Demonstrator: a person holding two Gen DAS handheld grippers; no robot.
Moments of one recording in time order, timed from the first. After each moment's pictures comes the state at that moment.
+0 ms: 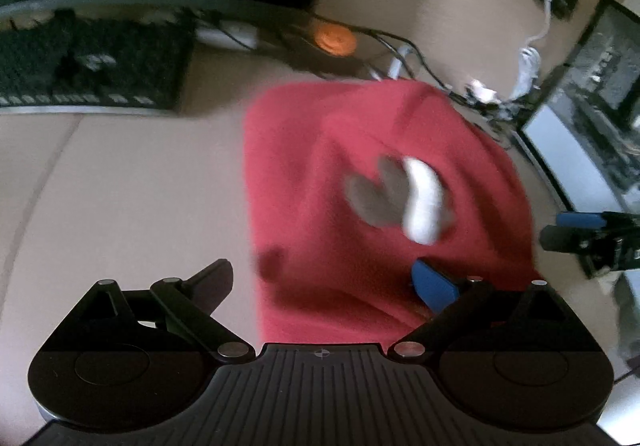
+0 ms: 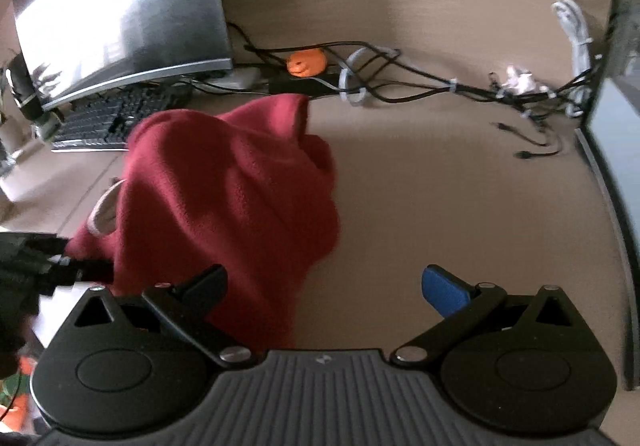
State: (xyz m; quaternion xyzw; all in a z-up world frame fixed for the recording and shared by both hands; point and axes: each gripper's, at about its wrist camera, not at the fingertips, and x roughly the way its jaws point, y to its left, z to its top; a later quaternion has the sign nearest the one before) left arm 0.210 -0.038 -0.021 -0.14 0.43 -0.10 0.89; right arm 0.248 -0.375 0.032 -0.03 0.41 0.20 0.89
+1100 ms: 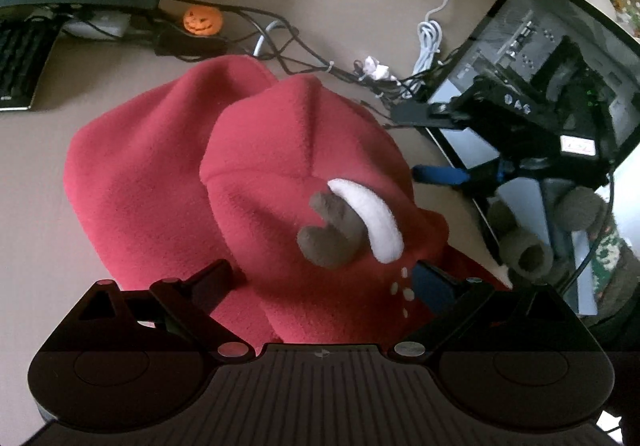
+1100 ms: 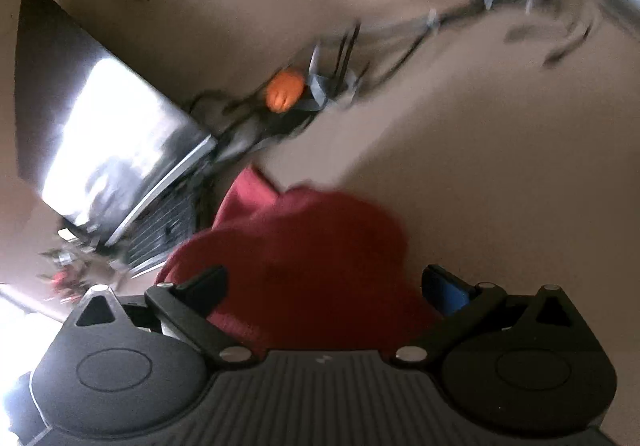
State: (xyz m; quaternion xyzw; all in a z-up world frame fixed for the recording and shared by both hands) left arm 0.210 -0.128 -0.017 -0.17 0.42 -0.19 0.87; right arm 0.345 -0.423 -0.011 0.28 0.48 0.28 0.78
